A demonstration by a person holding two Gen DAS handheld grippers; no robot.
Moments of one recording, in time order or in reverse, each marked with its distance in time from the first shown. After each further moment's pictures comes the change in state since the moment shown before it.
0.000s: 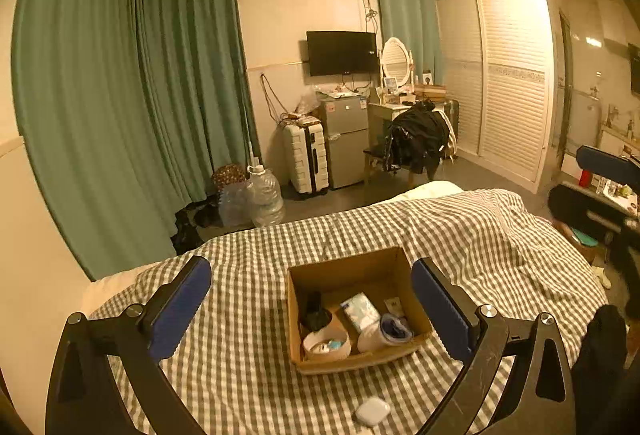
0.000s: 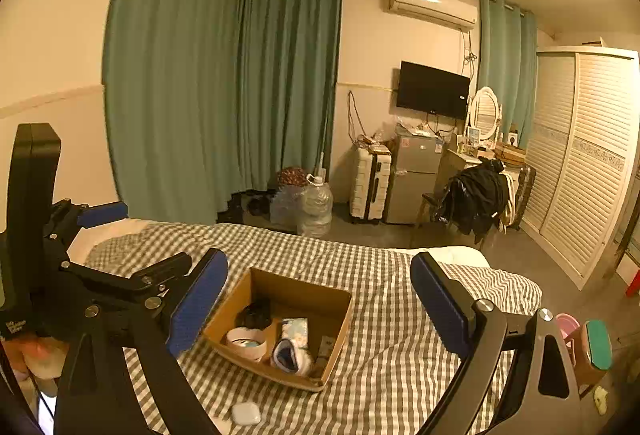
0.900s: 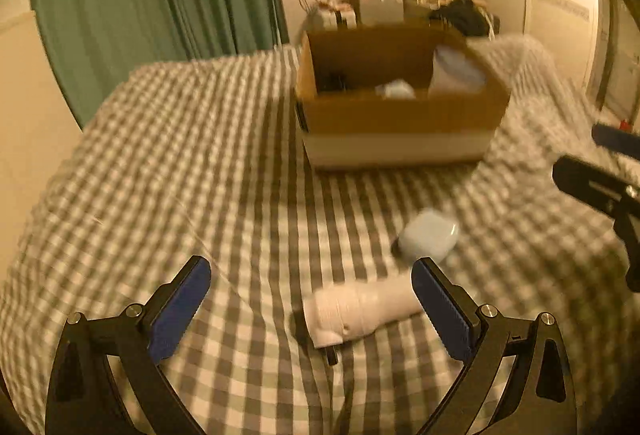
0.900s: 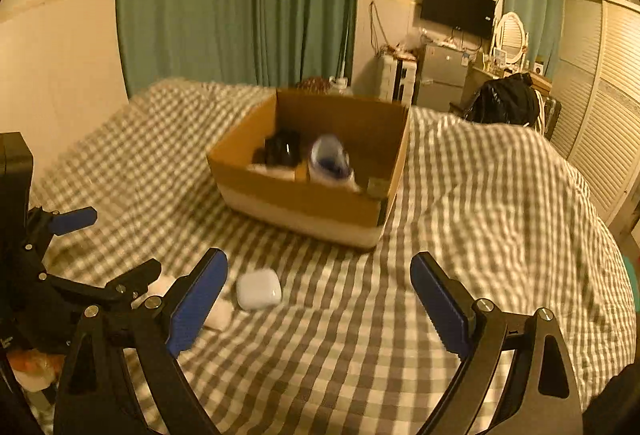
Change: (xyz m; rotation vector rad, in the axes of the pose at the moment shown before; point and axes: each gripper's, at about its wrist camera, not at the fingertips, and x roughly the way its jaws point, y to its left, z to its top) left arm 0.096 -0.018 -0.253 -0.047 0.358 0.110; right arm 0.084 0.042 -0.227 -0.014 0.298 0.054
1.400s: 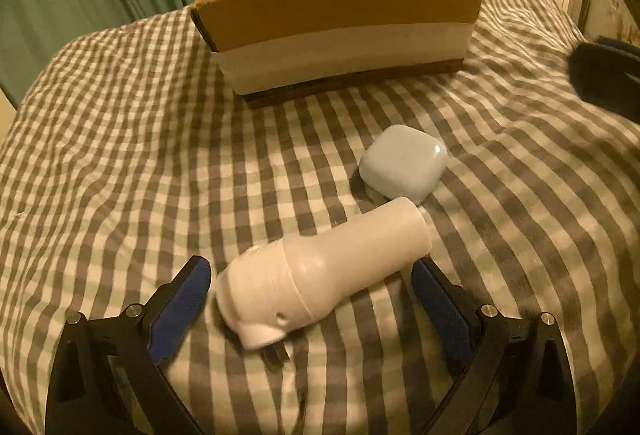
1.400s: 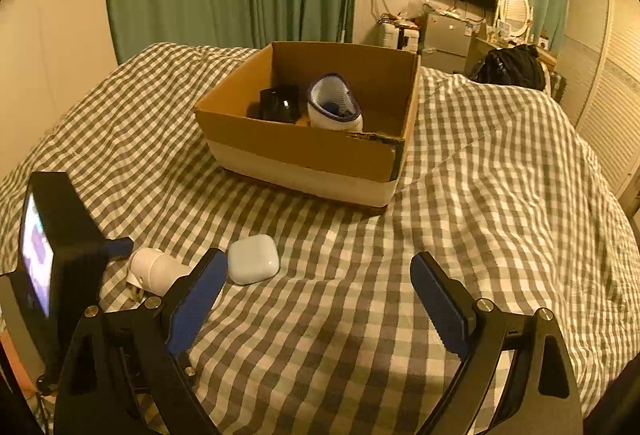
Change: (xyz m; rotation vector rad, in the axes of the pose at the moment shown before) left arm 0.057 -0.039 -0.020 0.127 0.170 -0.076; right arm 0.030 0.001 -0.021 0.025 0.090 -0.001
